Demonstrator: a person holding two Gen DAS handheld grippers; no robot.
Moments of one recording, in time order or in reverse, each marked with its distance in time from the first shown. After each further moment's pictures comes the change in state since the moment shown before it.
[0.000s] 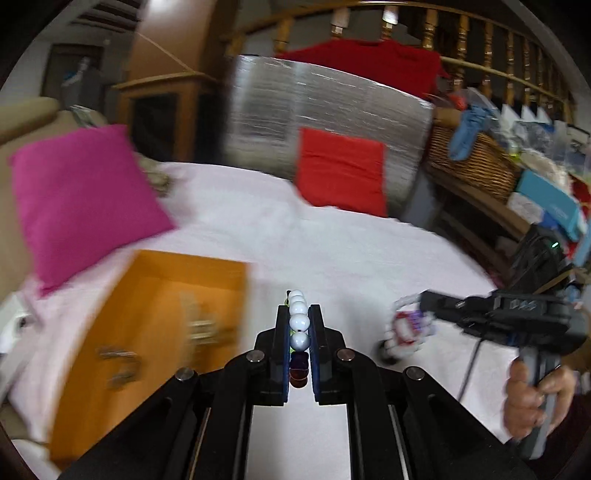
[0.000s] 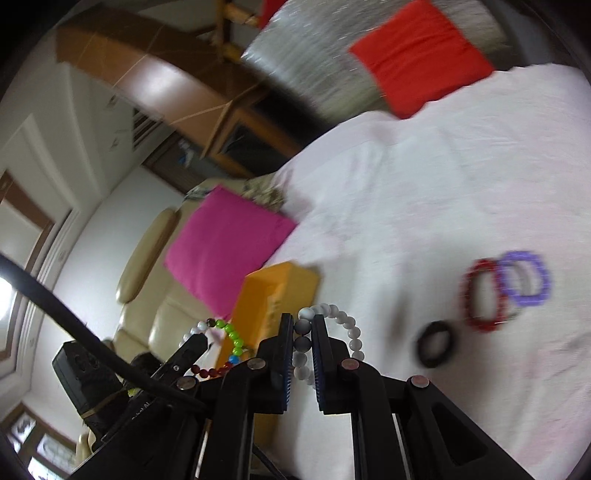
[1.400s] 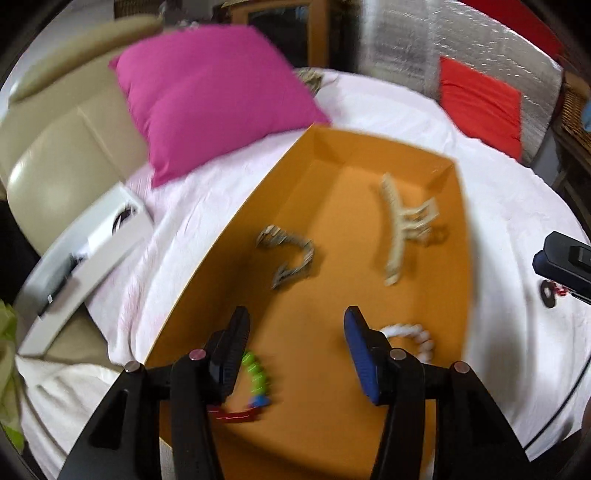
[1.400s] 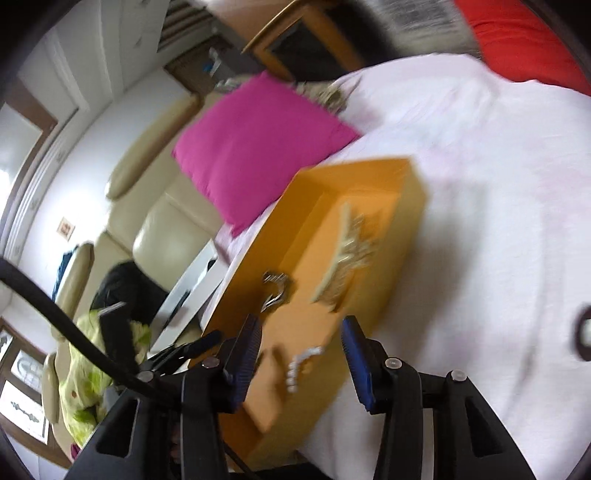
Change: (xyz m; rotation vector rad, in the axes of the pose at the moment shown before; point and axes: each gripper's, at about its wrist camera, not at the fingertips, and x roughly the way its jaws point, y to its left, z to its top) left arm 0.034 0.095 -0.055 -0.123 0.306 0.406; right arm 0.137 0.083 -0.052 -0.204 0.262 -0.045
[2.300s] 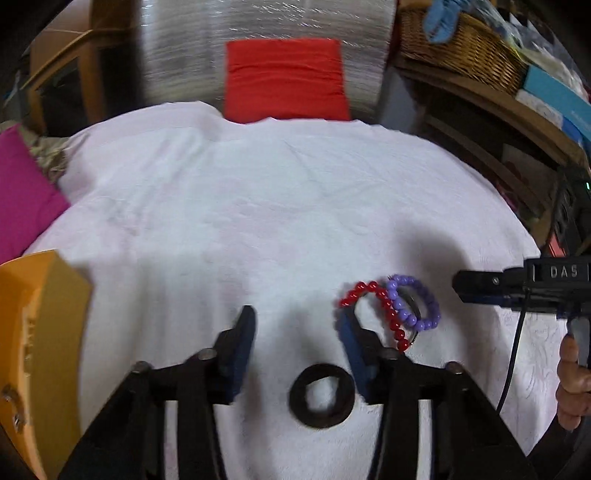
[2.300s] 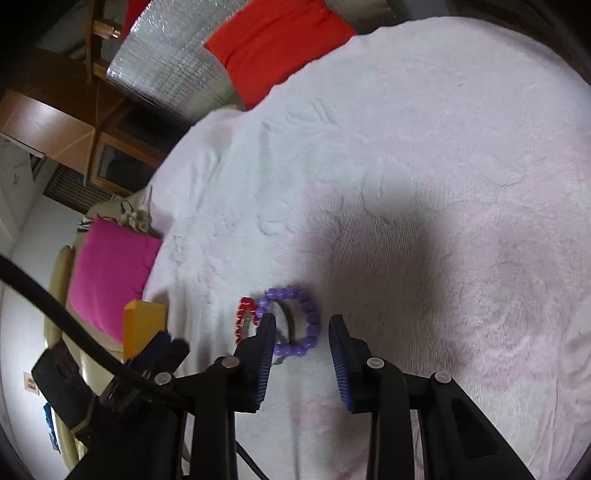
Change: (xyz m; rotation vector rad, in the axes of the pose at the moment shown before) left arm 0.052 -0.312 0.032 0.387 -0.023 -0.422; right arm -0.177 -0.277 0.000 0.496 -0.116 -0.285
